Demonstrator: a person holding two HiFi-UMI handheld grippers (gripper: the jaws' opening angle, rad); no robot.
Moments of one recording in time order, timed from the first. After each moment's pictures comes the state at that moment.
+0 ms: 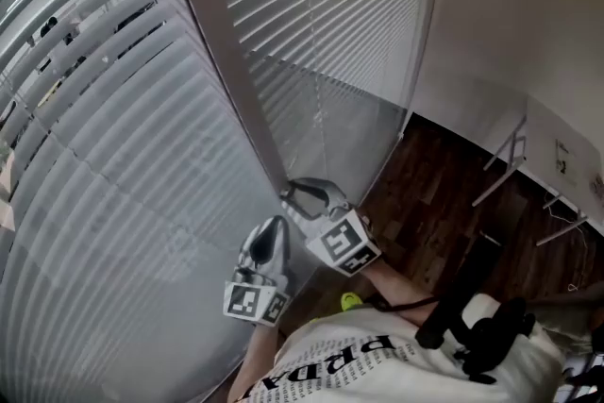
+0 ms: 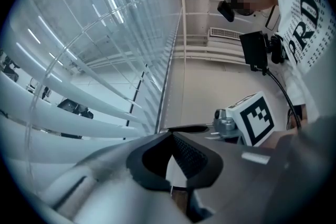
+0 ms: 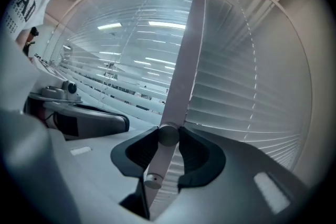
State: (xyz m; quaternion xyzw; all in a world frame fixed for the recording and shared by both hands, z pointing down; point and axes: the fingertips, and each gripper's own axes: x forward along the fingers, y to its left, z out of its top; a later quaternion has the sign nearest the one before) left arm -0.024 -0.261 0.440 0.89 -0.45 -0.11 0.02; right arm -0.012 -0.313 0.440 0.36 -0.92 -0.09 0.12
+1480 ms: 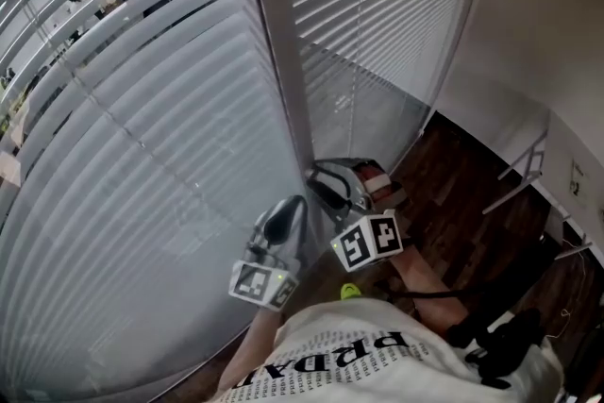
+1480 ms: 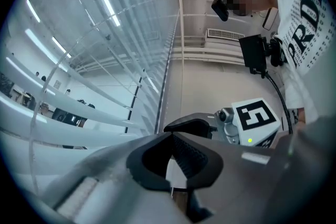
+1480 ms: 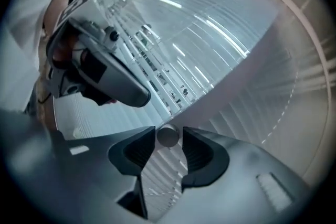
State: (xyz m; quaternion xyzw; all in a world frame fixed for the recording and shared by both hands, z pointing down) left arm -0.024 -0.258 0.431 0.89 -0.44 -0.11 0.01; right arm -0.016 -0.301 0.442 0.30 -0.83 -0.38 0.27
